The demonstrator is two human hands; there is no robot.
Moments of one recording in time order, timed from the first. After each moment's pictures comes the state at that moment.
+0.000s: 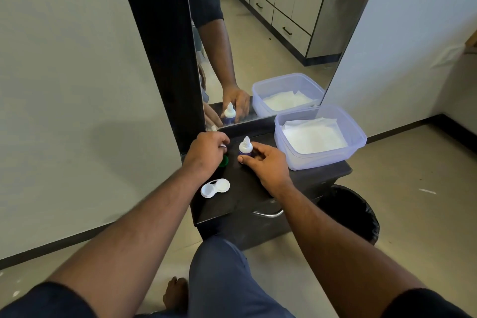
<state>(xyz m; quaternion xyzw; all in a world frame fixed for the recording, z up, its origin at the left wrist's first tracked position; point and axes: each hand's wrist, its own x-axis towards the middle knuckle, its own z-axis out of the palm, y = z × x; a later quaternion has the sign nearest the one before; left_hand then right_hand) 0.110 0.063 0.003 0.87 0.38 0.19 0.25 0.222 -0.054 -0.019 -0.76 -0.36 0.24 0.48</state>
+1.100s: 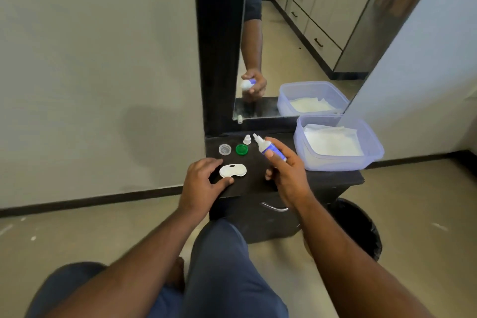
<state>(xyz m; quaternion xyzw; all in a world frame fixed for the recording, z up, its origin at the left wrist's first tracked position) 0.018 -0.002 -0.053 0.79 0.44 0.31 0.29 0.197 -0.088 -0.010 -0.56 -0.30 0.41 0.65</state>
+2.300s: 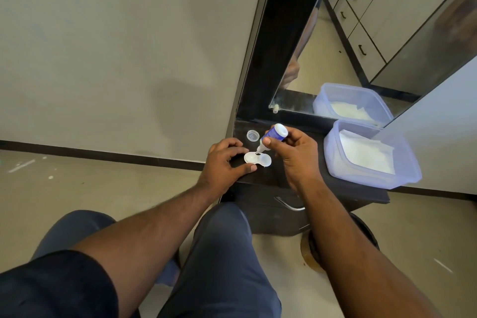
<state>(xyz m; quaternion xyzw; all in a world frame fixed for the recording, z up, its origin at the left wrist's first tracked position) 0.015 -0.002 -0.068 0.73 0.43 0.38 0.38 0.165 -0.054 0.016 -0.64 -0.38 0.35 0.57</state>
